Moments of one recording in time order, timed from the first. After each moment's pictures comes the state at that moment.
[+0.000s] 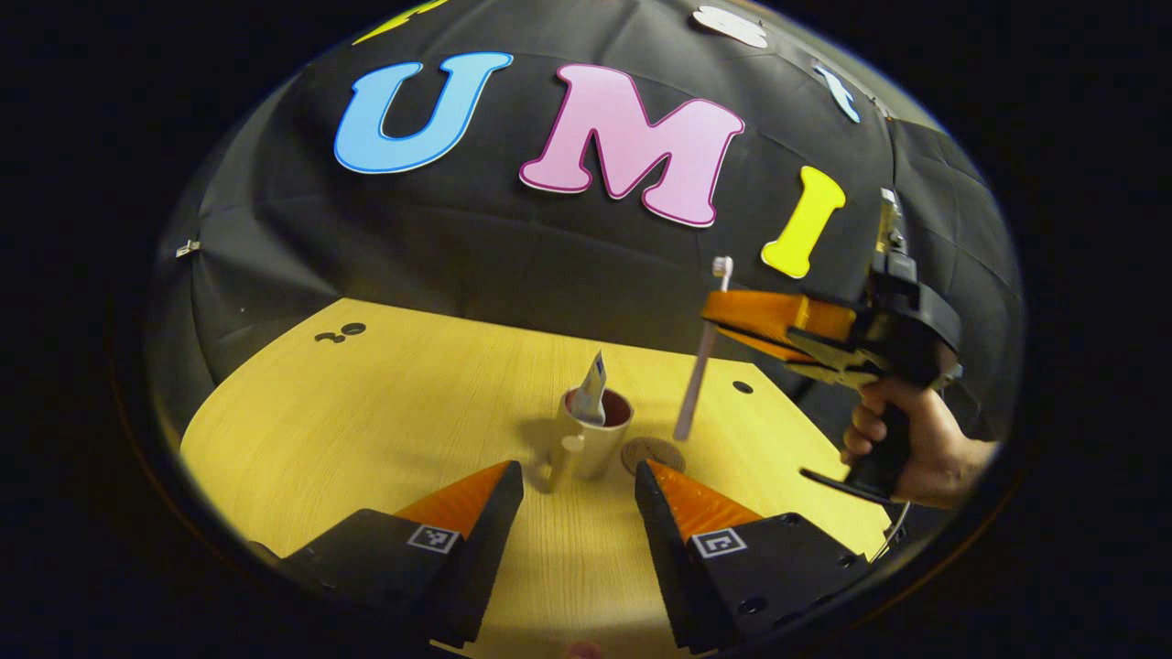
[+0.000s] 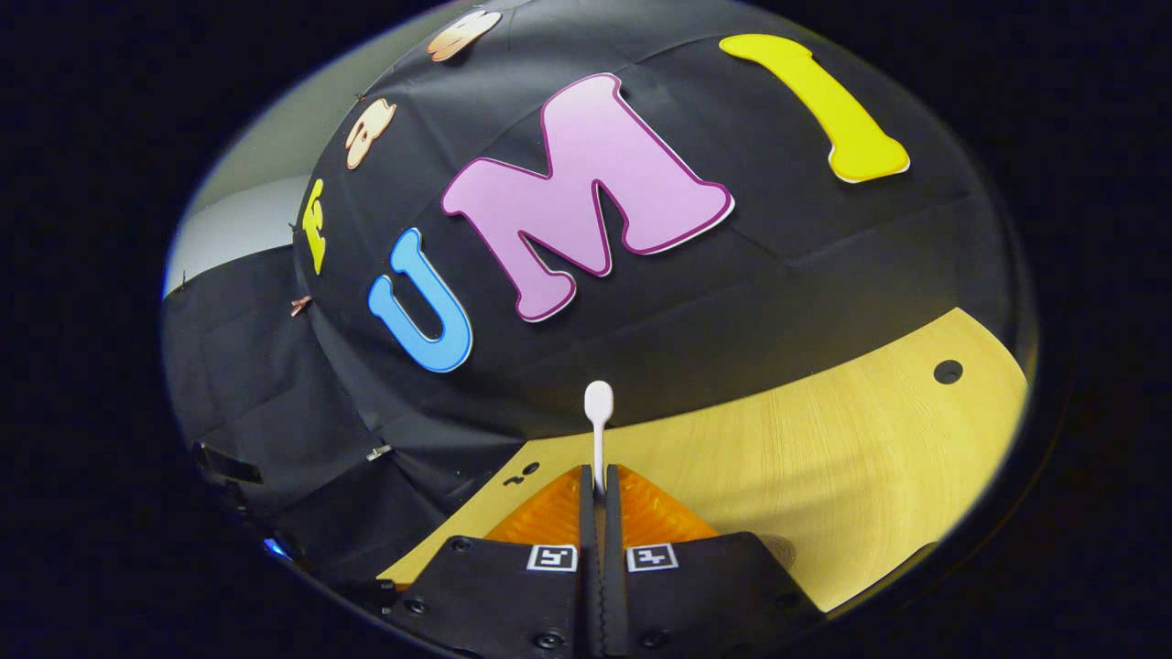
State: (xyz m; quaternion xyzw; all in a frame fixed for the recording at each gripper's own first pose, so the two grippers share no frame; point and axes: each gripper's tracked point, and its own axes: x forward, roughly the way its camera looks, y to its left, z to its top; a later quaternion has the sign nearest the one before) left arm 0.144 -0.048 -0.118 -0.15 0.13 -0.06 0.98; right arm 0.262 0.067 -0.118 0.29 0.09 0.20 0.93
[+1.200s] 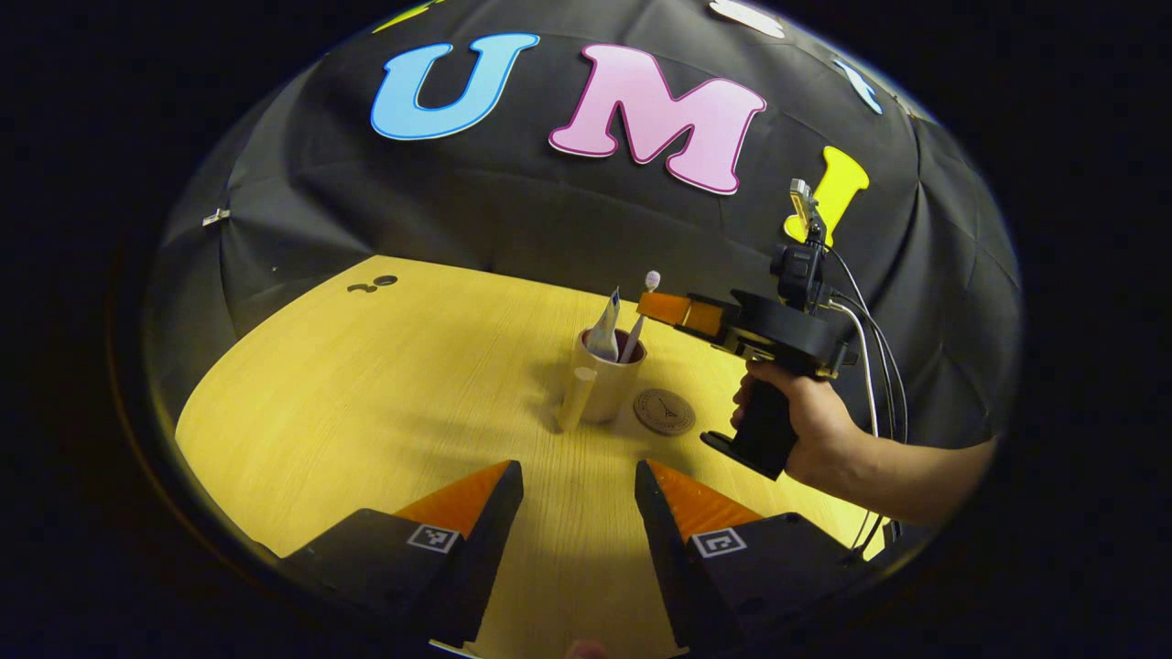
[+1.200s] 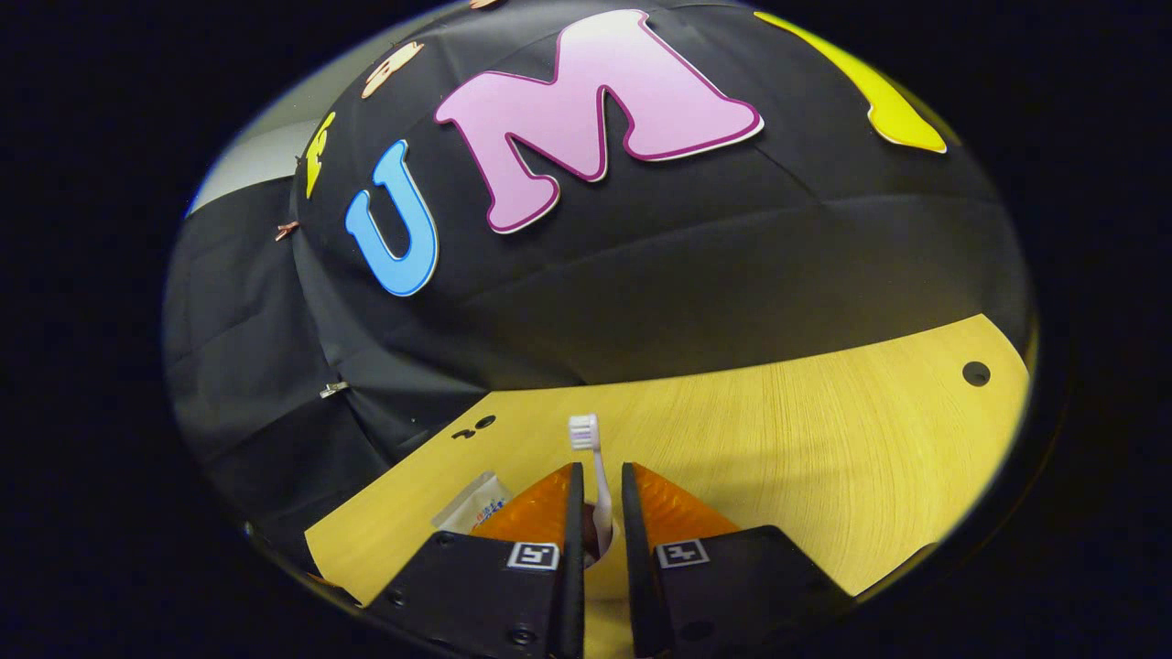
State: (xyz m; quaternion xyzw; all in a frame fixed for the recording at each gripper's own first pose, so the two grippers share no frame) left arm 0.116 -0.066 -0.150 -0.17 0.18 -0.02 0.97; right arm 0.298 0.103 -0.220 0.21 0.15 0.22 0.94
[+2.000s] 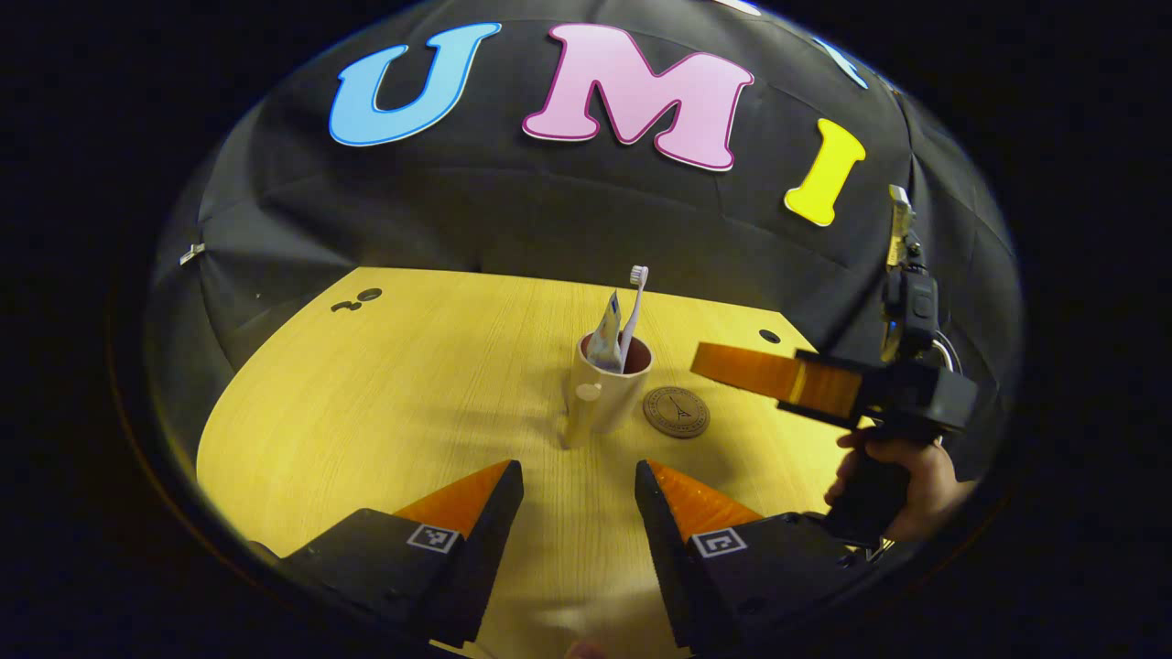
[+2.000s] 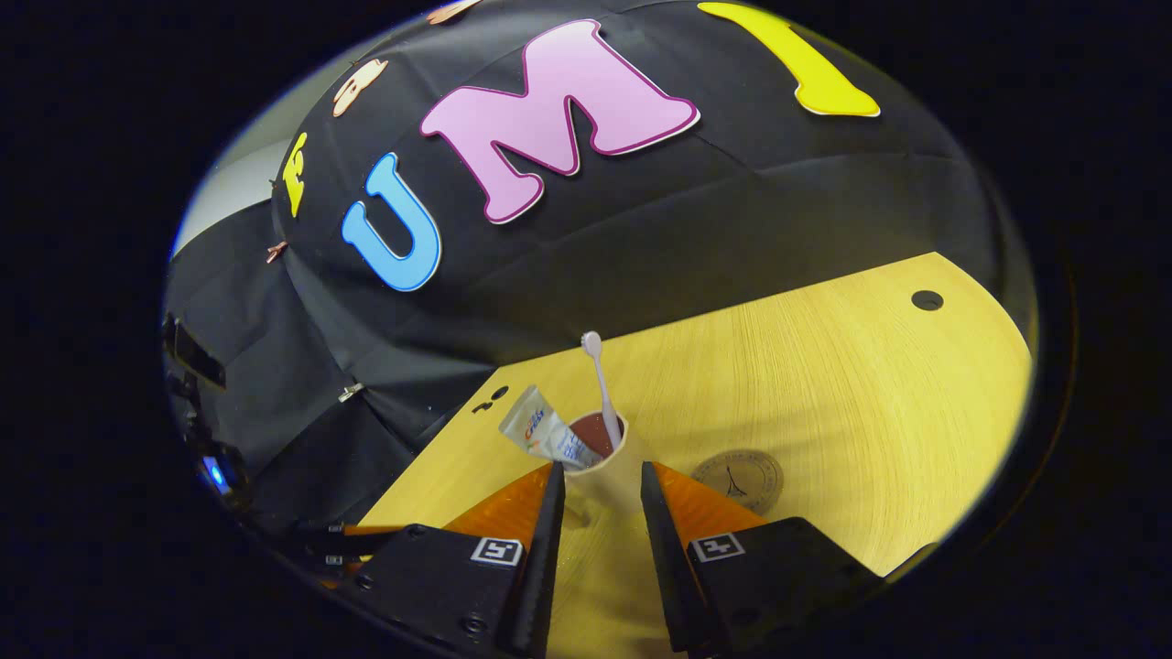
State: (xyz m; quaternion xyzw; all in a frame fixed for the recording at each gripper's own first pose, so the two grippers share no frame) left arm 0.156 -0.056 -0.147 -0.12 0.22 -0.04 0.97; right arm 0.191 0.079 -0.225 0.25 0.21 0.20 0.92
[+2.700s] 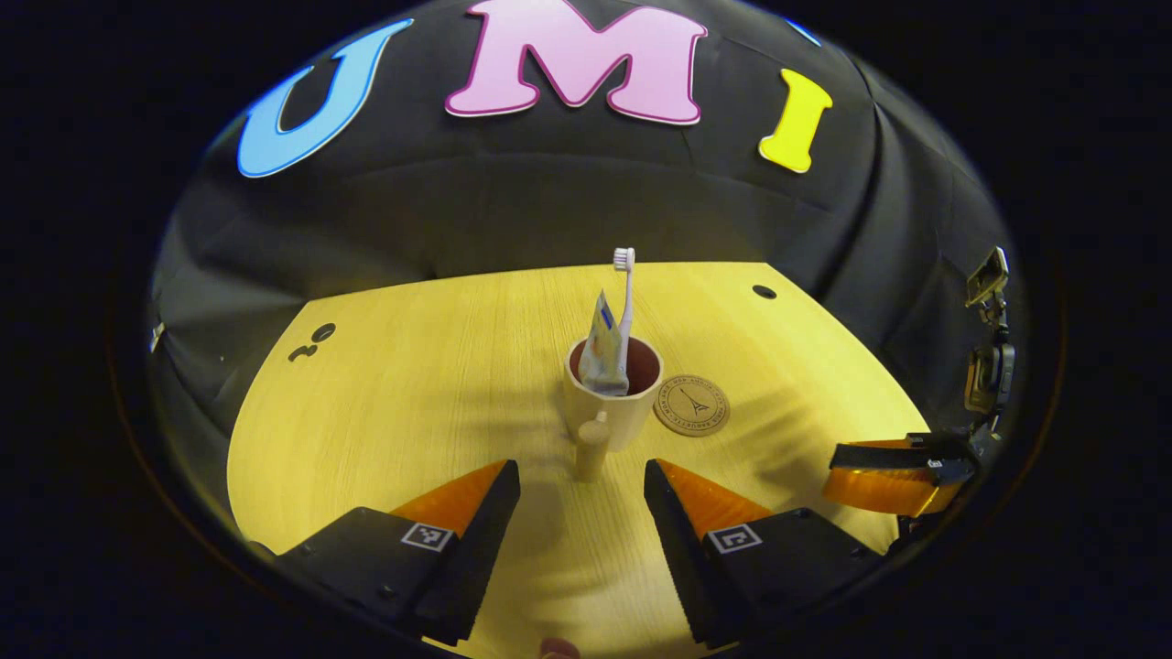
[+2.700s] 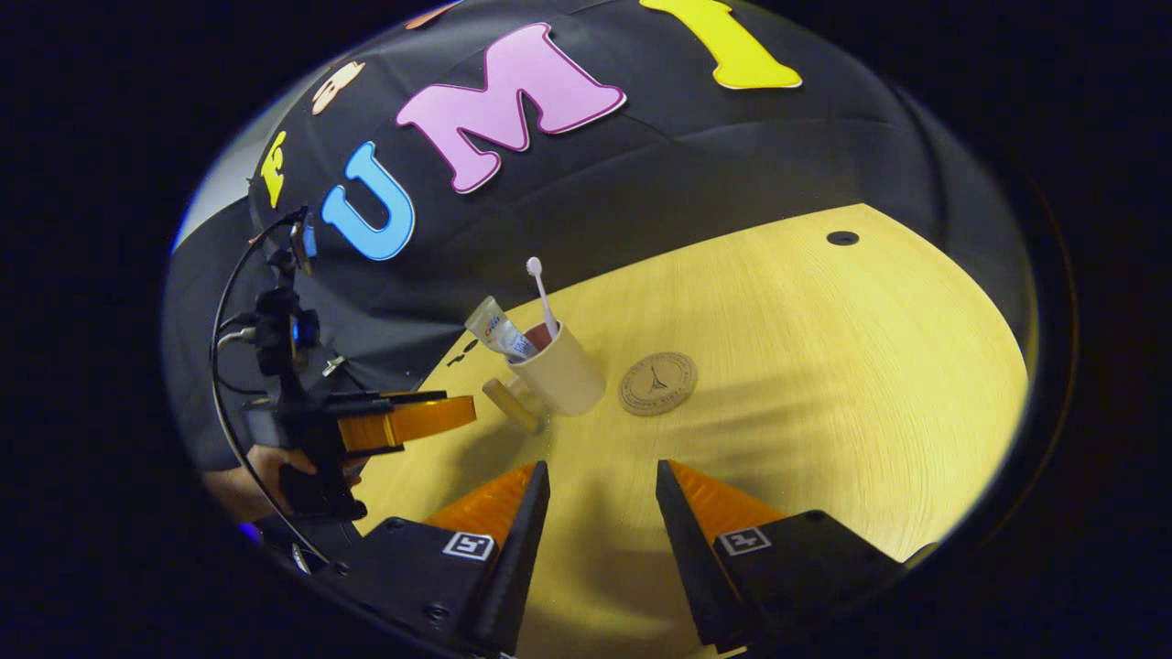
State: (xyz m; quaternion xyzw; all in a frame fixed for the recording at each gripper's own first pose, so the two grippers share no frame) left arm 0.221 -0.050 -0.160 -0.02 0.27 -0.10 0.96; right arm 0.091 0.022 -0.277 0.26 0.28 0.15 0.91
